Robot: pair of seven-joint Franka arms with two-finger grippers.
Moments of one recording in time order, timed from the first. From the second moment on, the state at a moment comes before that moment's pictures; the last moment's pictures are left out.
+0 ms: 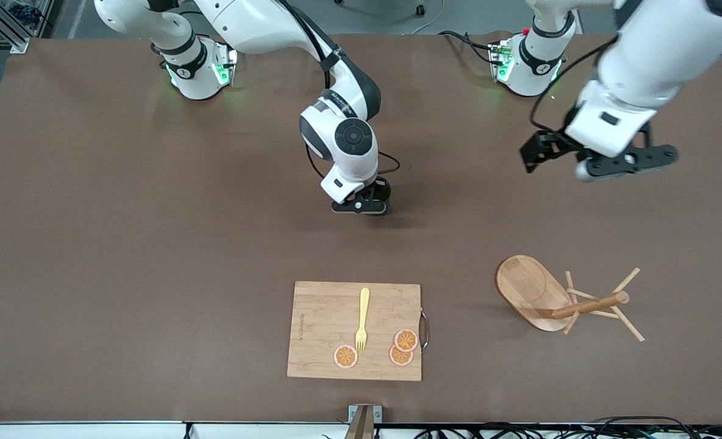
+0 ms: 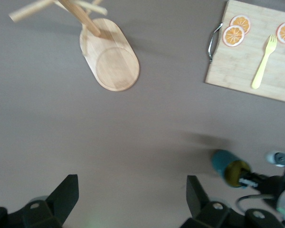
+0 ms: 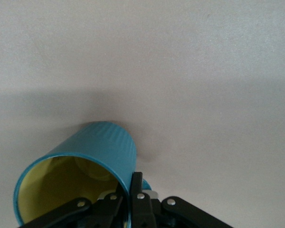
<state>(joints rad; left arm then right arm) 0.02 0.06 -0.45 -1.57 0.01 1.65 -0.65 0.90 0.66 -0.07 -1.57 0.17 2.17 0.77</state>
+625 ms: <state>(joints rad) 0.00 0.07 -0.71 -1.76 0.16 1.91 -1.34 0.90 0.67 -0.08 -1.57 0.17 2.18 0.80</state>
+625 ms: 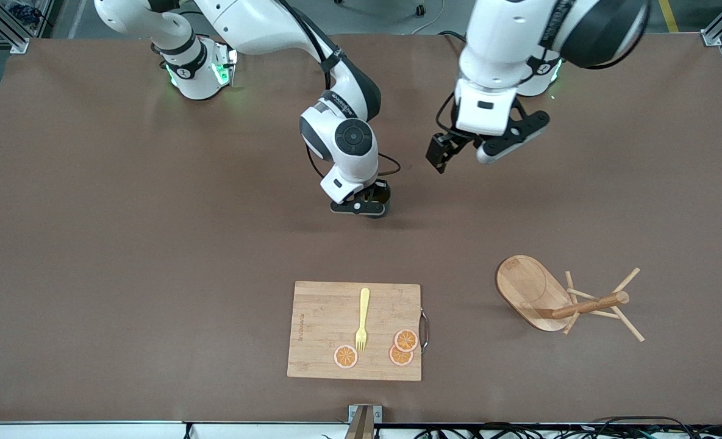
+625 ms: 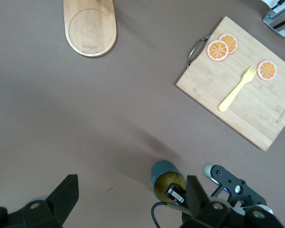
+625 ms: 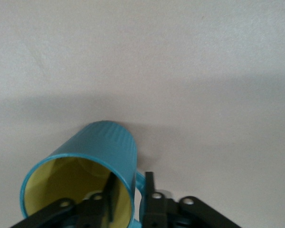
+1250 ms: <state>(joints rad) -0.21 0.15 -0.73 -1.83 0.47 1.92 -1.71 0.83 0.62 -0.09 -1.50 0.17 2.07 0.64</state>
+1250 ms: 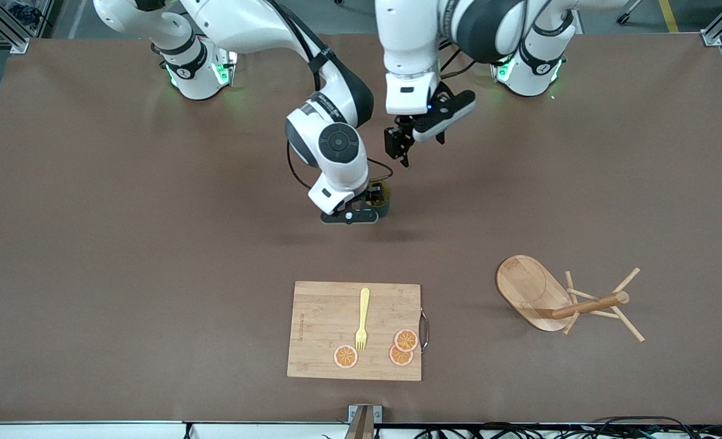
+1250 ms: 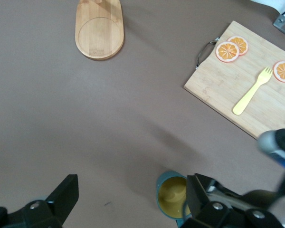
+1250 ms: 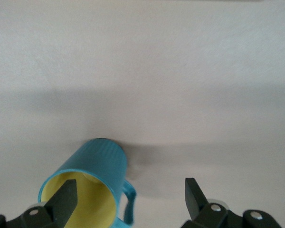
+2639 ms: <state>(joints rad) -0.91 0.74 -0.36 -1.47 0.85 1.80 -2.36 0.18 0.34 -0.11 -1.38 0.01 1.44 0.03</state>
